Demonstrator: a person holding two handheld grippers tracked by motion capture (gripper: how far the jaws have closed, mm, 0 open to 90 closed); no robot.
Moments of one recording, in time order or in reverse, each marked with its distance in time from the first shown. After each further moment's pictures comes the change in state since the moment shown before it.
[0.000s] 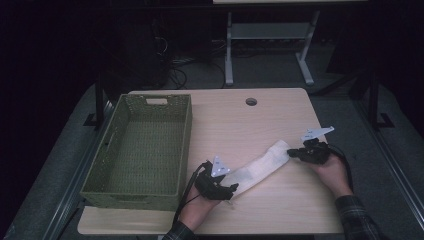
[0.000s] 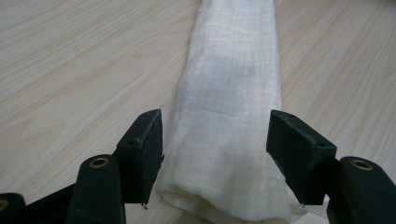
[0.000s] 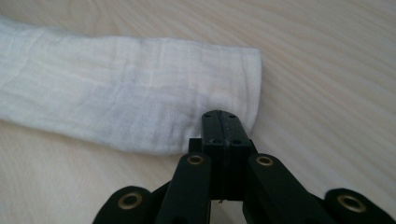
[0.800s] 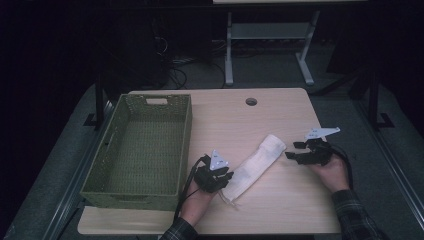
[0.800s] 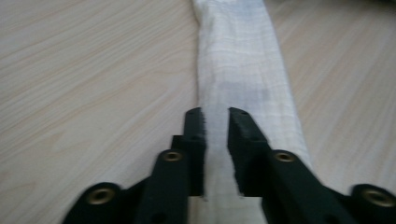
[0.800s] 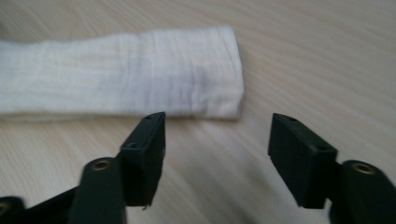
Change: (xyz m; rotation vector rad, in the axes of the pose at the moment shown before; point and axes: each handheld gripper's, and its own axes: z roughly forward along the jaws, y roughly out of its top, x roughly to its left) left arm 0.014 0.010 0.003 -0.031 0.042 -0.042; right arm 0.003 -0.007 -0.010 -0.083 -0.039 0.044
